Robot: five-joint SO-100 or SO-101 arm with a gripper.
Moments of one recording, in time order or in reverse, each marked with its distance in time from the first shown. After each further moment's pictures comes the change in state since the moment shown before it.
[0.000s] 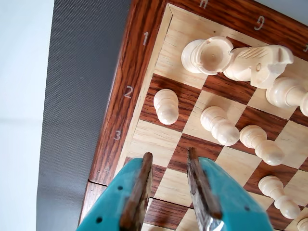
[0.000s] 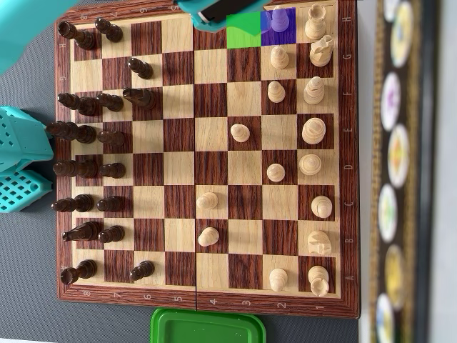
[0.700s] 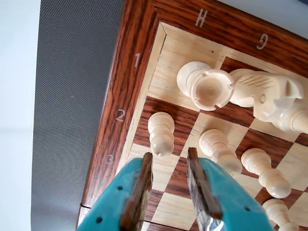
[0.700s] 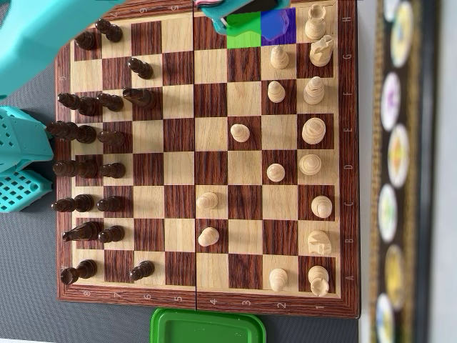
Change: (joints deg) arm 0.6 -8.0 -8.2 0.0 0.0
